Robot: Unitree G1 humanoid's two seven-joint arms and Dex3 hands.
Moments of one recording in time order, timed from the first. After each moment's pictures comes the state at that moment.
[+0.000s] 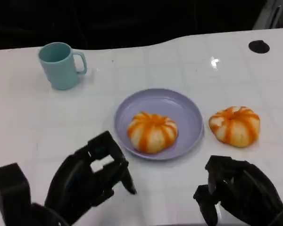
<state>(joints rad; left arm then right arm) 0.13 0.06 -0.09 -0.13 -0.52 0.10 -0.44 0.08 -0.02 0.01 0.02 0.45 0.11 0.65</state>
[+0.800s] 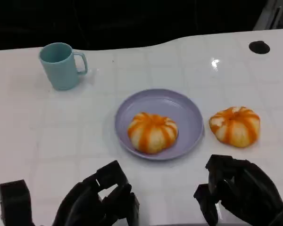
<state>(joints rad) 0.21 0.03 -0.08 -0.13 -0.57 0.24 -0.50 0.08 -0.03 0.01 0.02 0.45 0.11 0.64</state>
